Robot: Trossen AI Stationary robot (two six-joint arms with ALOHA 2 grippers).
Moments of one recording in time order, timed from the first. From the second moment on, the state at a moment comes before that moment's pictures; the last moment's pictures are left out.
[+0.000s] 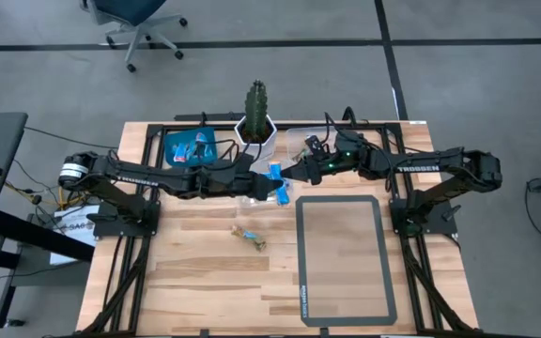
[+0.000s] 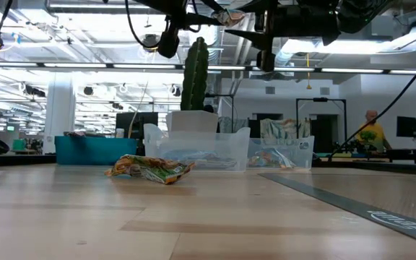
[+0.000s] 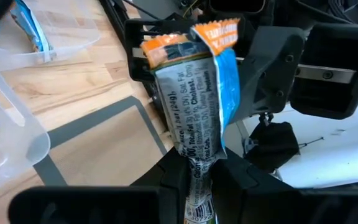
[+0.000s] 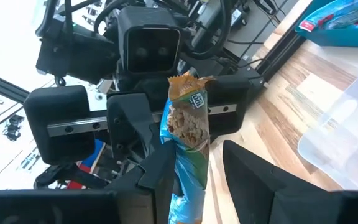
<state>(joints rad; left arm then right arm) -0.02 1.44 1.02 0.18 -0.18 -1.10 -0.25 1.36 0.82 0.45 -0.45 0.92</state>
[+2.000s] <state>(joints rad) -0.02 1.44 1.02 0.23 -0.23 -1.08 -0.24 1.36 0.82 0.49 -0.48 0.88</state>
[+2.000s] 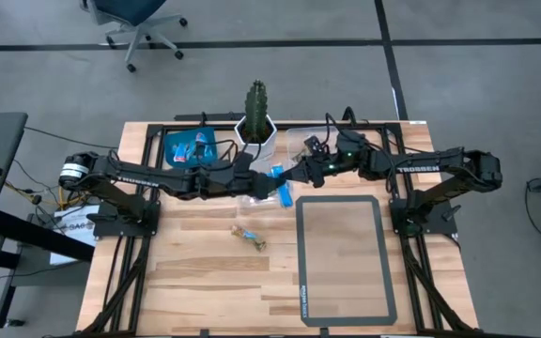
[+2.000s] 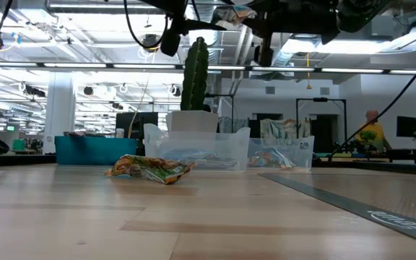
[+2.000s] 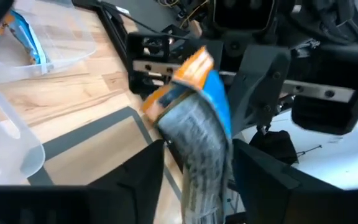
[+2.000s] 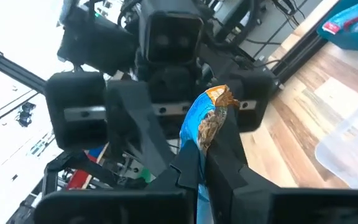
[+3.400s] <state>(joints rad) -0.02 1.44 1.02 0.10 -0.03 -1.11 -0.76 1.20 0.82 -0.23 -0.20 0.44</state>
